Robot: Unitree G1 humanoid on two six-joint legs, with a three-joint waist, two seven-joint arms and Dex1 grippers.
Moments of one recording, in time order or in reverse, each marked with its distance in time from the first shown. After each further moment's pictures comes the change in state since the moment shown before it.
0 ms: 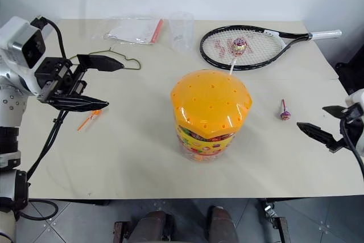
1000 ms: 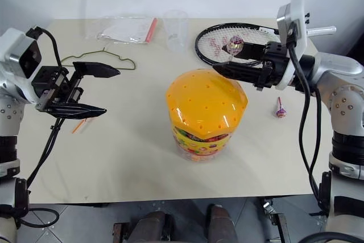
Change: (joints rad) left arm 0.105 -0.004 0.092 -0.091 0.017 0.011 0.002; right arm -0.884 0.248 0.578 0.233 0.208 -0.018 0.116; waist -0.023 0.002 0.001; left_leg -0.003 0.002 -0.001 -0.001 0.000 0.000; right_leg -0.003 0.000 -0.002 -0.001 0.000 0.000
